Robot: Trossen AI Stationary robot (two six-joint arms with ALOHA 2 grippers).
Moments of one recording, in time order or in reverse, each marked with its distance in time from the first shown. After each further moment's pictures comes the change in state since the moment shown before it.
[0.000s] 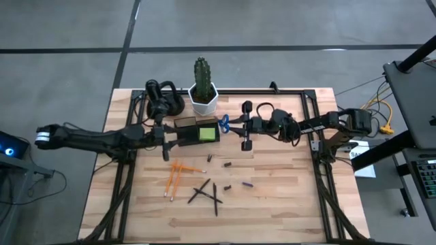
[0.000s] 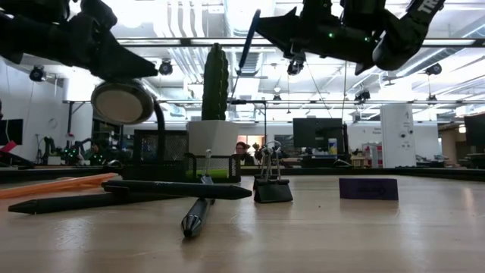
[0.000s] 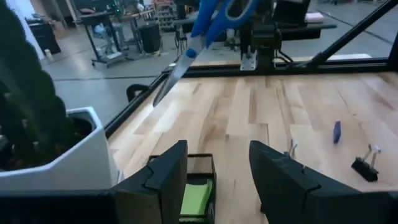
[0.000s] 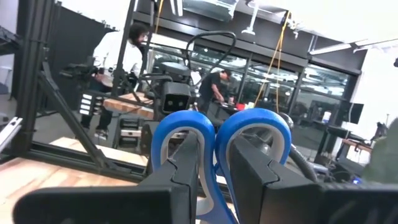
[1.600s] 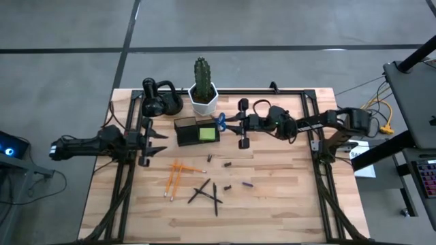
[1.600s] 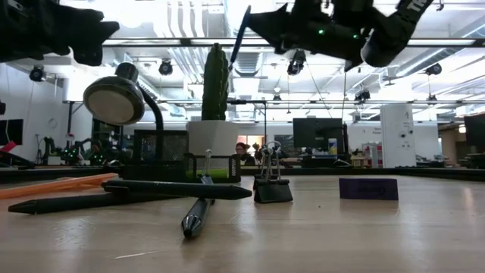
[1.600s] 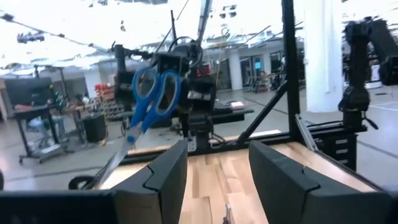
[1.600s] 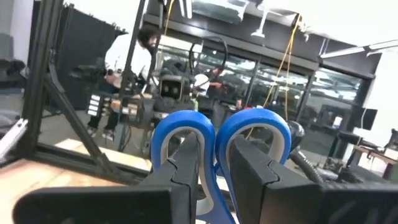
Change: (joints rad) left arm -0.002 -0.491 -0.148 -0.052 0.317 0.052; right arm -0.017 0.047 0.093 -0.047 -0.054 -0.004
